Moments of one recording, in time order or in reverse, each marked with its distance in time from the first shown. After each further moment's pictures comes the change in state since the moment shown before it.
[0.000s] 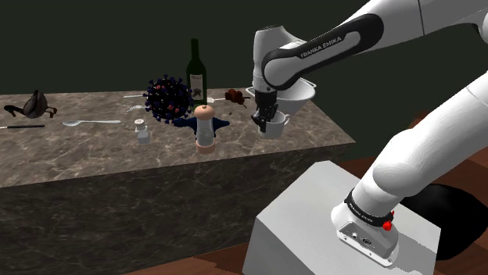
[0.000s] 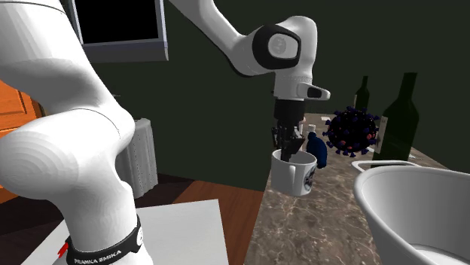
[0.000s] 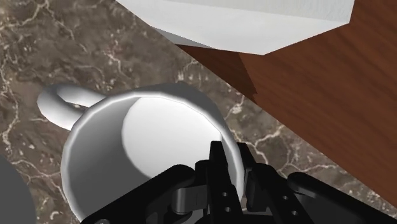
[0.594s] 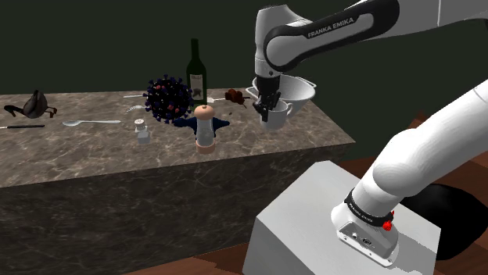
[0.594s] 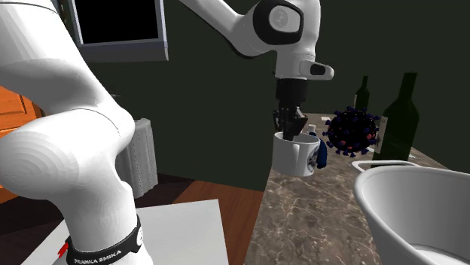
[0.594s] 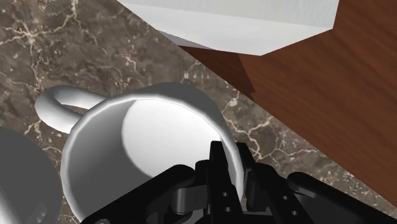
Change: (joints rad) arm 0.001 -0.053 -0.009 0.080 0.008 -0.132 -0.016
